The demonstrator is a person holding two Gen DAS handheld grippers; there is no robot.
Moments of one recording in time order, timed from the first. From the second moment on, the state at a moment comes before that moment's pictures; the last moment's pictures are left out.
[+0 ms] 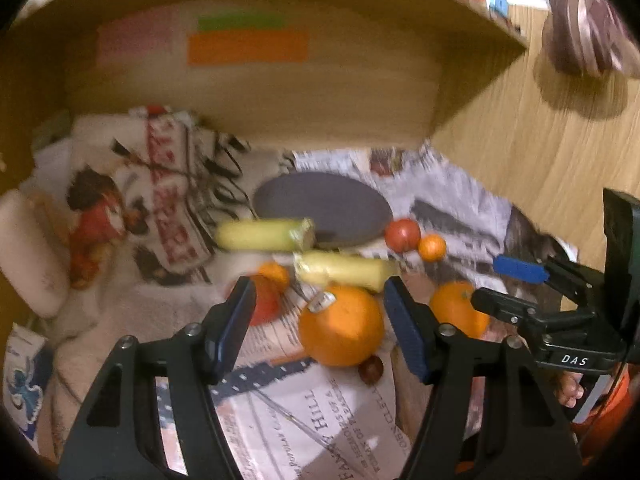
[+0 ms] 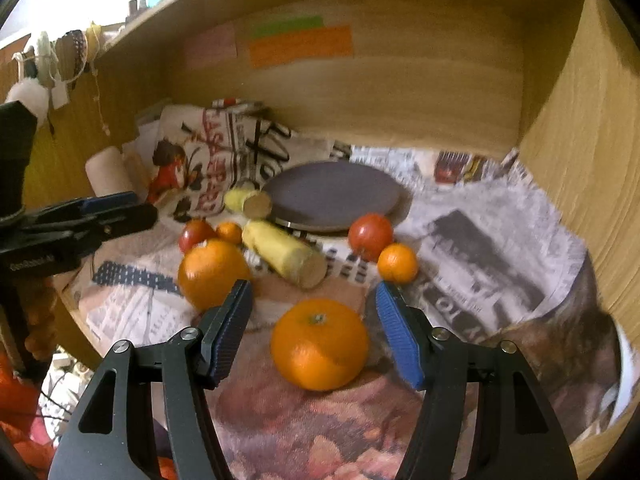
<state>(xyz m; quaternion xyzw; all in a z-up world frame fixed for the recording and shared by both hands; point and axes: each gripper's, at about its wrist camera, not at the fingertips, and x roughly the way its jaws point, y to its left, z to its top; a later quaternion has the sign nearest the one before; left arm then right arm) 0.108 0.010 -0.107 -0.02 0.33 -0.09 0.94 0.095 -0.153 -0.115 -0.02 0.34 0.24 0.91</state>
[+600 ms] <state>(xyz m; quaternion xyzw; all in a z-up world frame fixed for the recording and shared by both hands) 0.157 -0.008 -0.171 -0.05 0.44 -0.13 0.89 0.112 -0.149 -0.149 -0.02 0.40 0.24 0.88</state>
